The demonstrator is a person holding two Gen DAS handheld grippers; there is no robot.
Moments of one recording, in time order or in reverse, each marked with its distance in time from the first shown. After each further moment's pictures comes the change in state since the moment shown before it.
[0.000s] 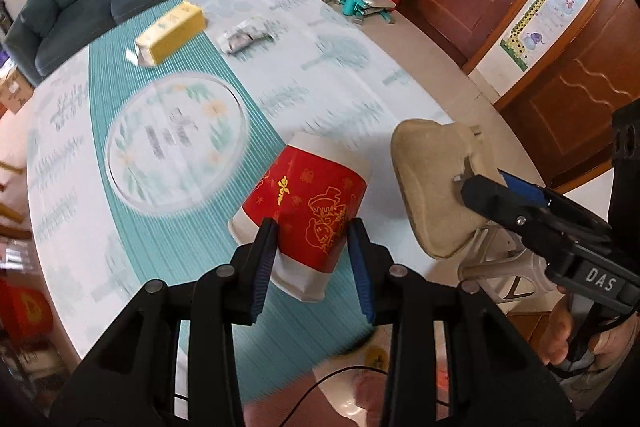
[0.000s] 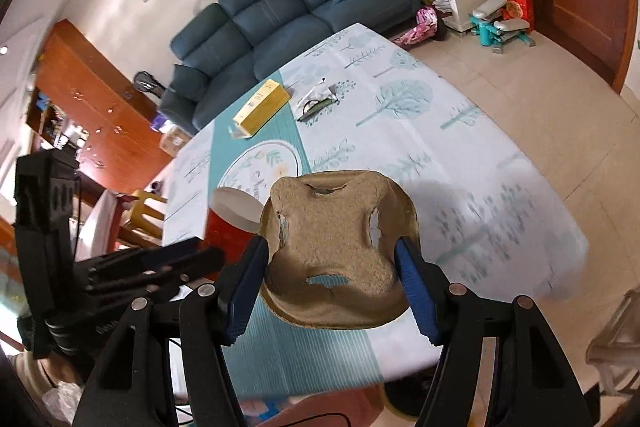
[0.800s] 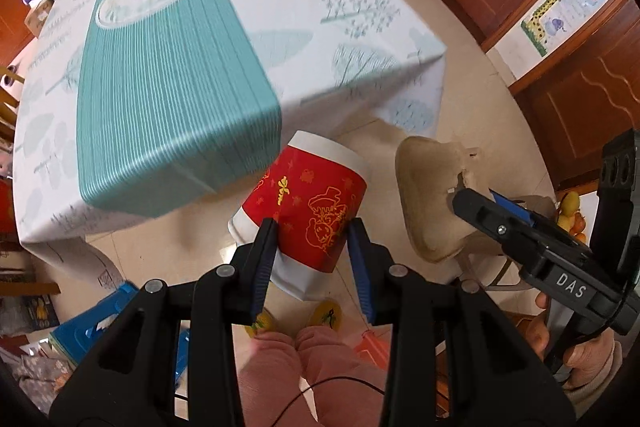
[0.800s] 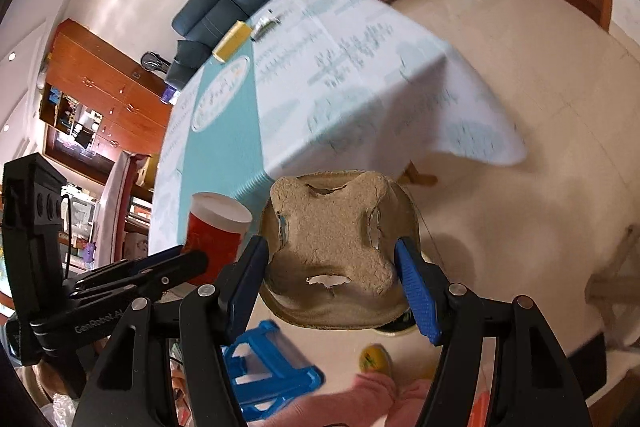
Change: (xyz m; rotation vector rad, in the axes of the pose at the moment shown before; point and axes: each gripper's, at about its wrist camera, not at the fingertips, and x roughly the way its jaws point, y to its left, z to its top) left arm 0.013 -0.147 -0.191 -0.154 0.112 0.071; right arm -0.107 -0.155 -0.195 0.071 0.134 0.050
